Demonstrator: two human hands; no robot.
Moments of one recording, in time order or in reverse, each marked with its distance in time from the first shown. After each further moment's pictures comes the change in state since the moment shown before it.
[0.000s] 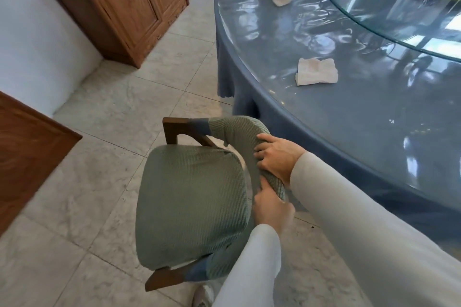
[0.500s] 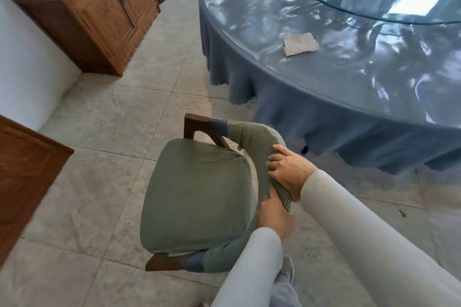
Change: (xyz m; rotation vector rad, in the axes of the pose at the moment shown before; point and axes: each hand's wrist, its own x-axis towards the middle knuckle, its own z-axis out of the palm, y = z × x) left_hand -0.102 -0.134 -0.045 0.225 -0.279 0.136; right_hand -0.043 -0.184 -0.036 0.189 -0.139 0.299
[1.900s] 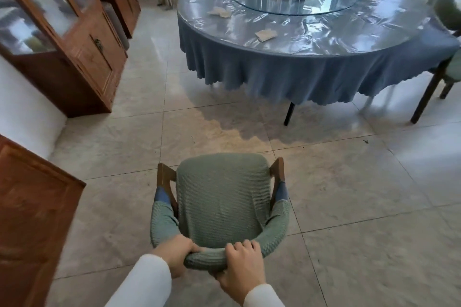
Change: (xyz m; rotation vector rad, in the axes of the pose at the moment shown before) left_hand -0.244 -0.474 -0.282 1.021 -0.417 0.401; right_hand 0.012 -0.661 -0.148 0.949 0.118 0.786
